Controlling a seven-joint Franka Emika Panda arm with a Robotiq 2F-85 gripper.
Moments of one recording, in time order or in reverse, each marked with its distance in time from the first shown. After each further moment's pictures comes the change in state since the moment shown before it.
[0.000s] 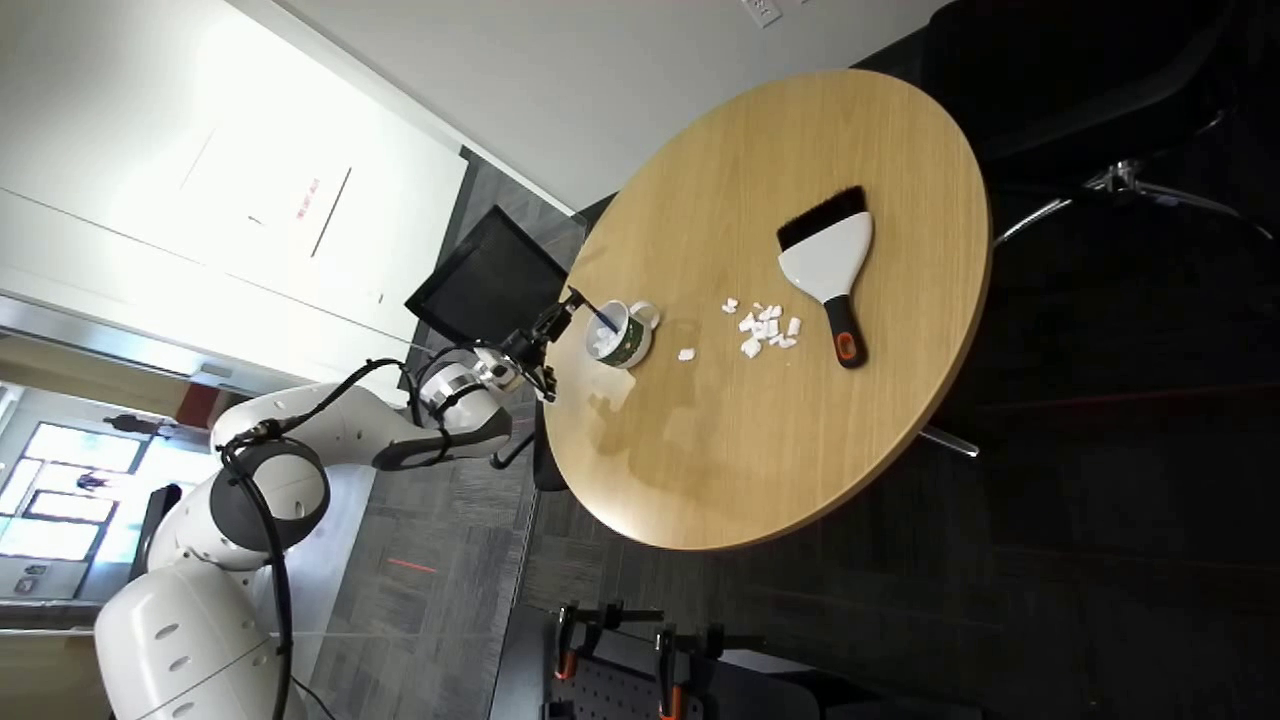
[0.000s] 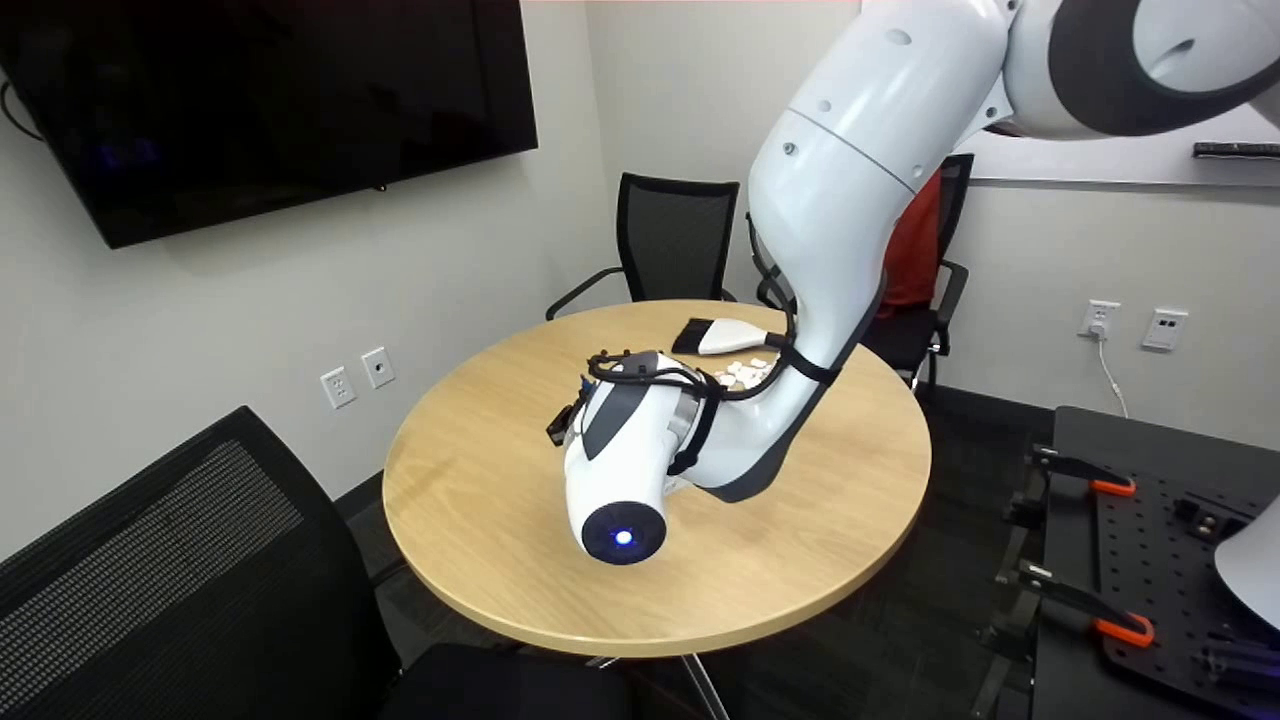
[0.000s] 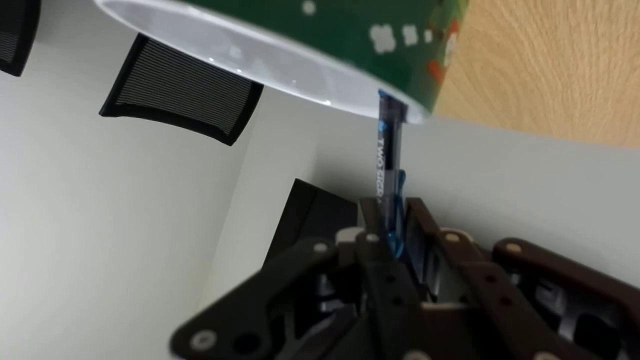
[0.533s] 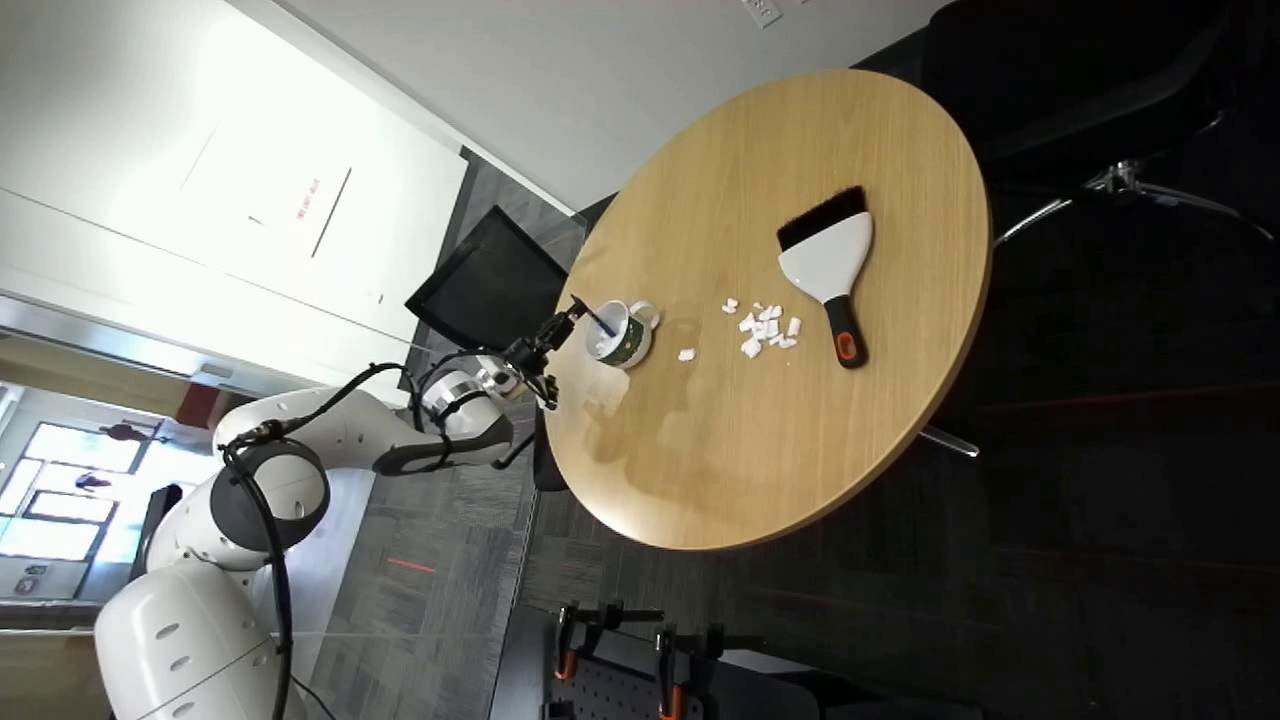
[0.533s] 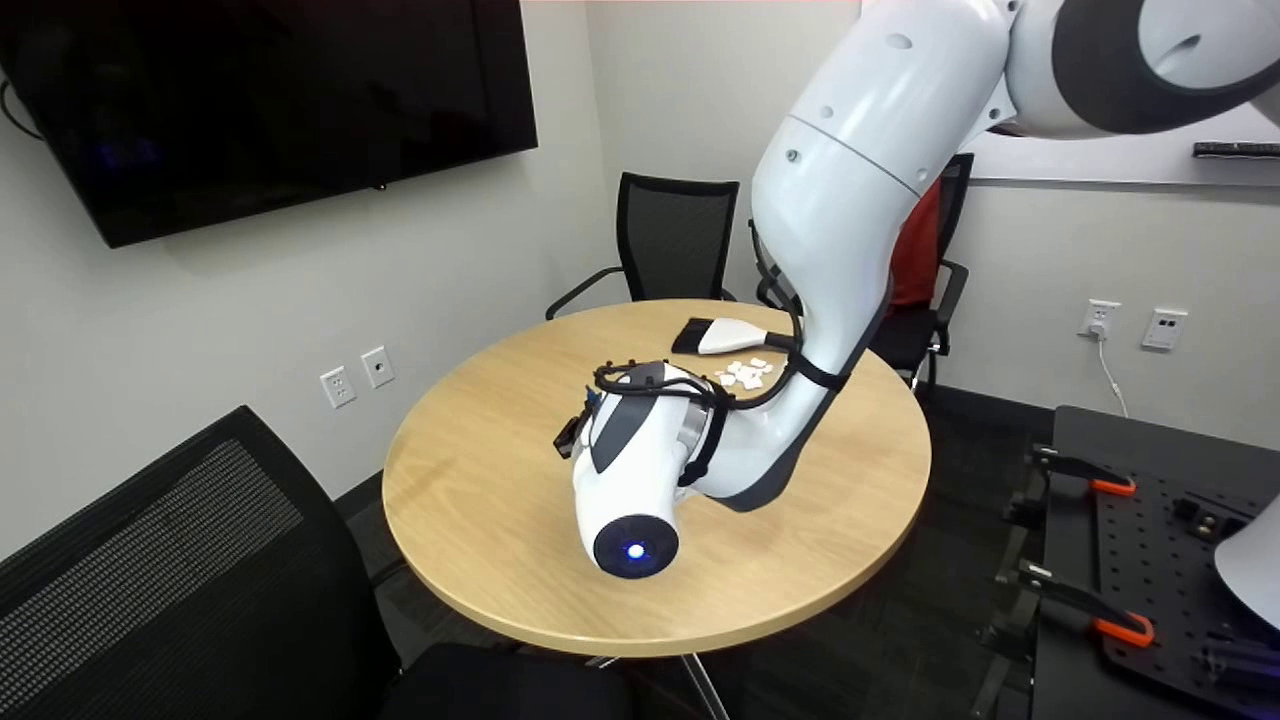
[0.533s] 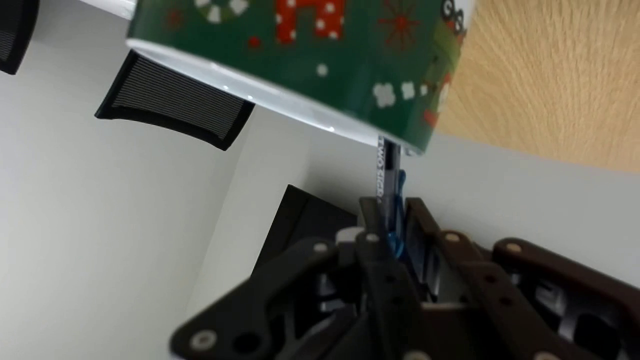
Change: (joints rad) arm 0.002 -0.001 0.008 -0.030 0.000 0.000 -0.008
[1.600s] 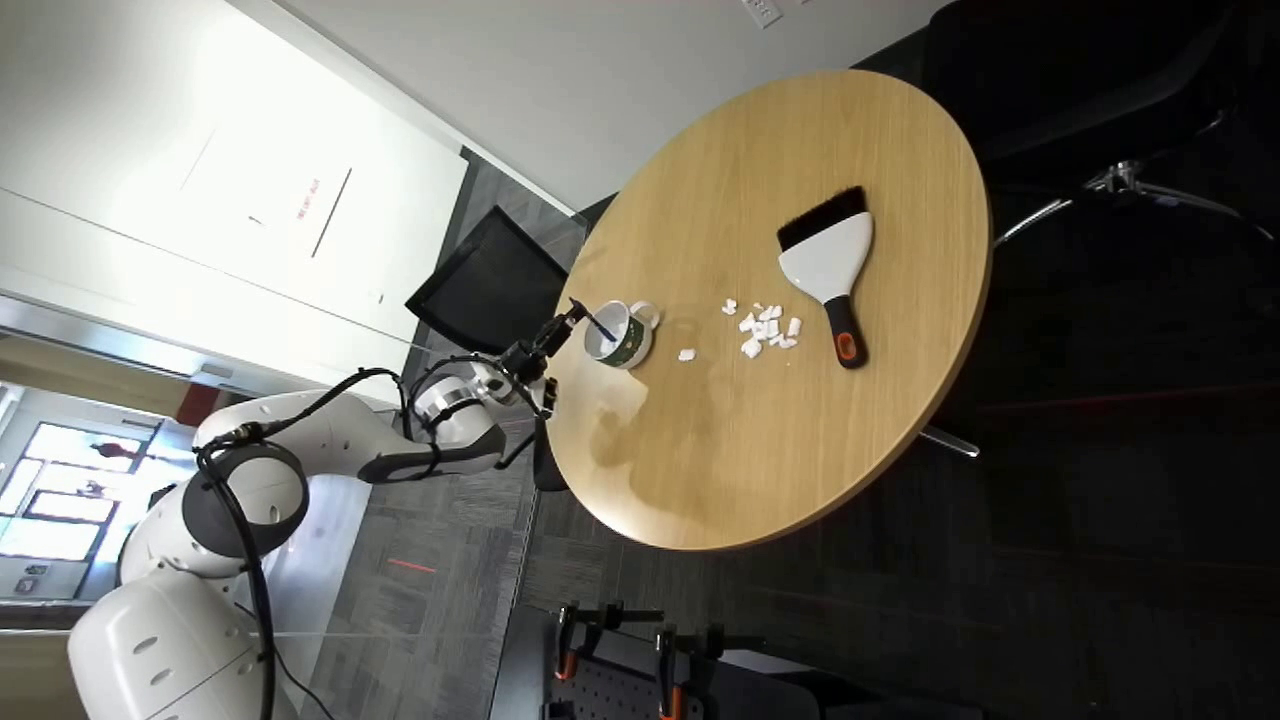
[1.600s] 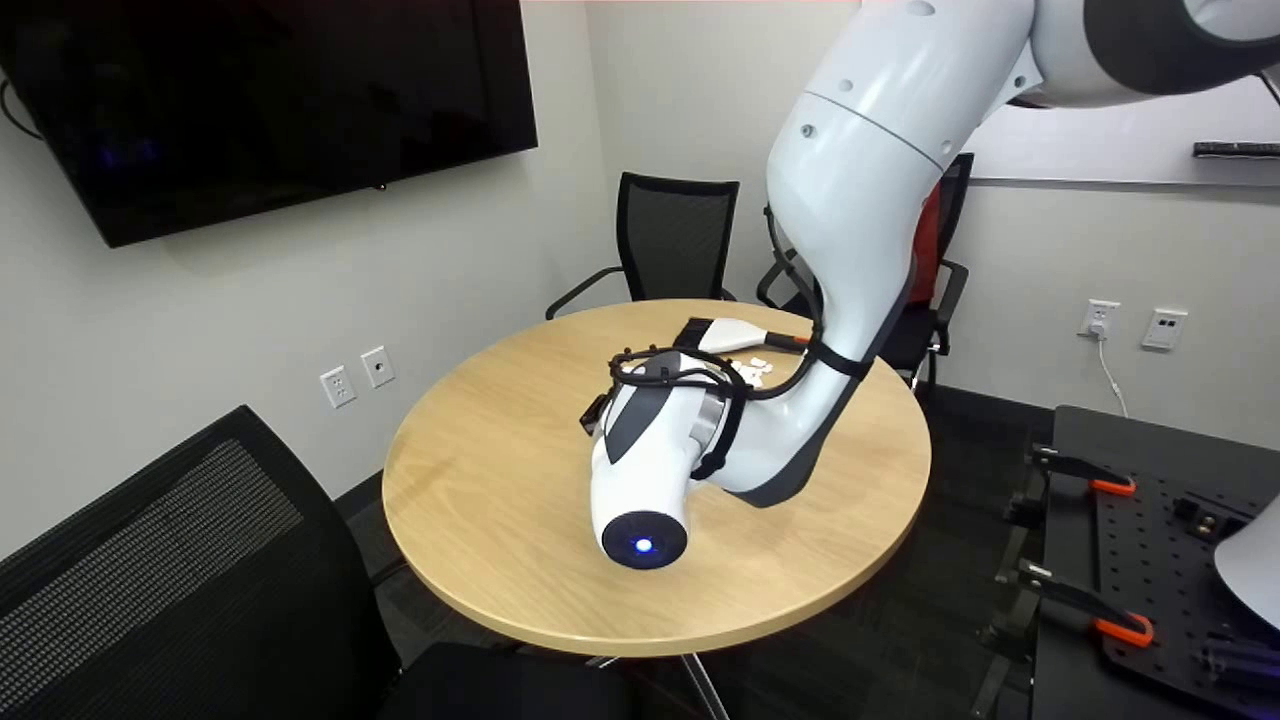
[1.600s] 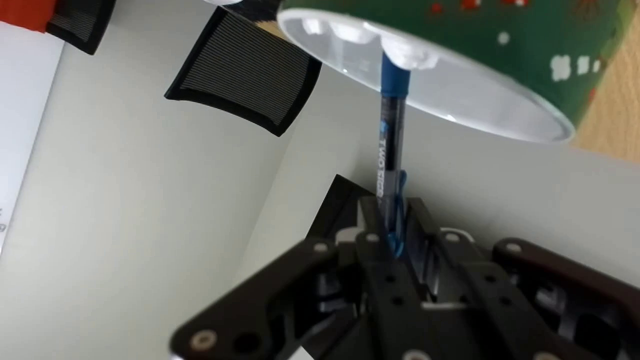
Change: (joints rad) arm -0.001 -0.063 0.002 -0.089 0.057 -0.127 -0.010
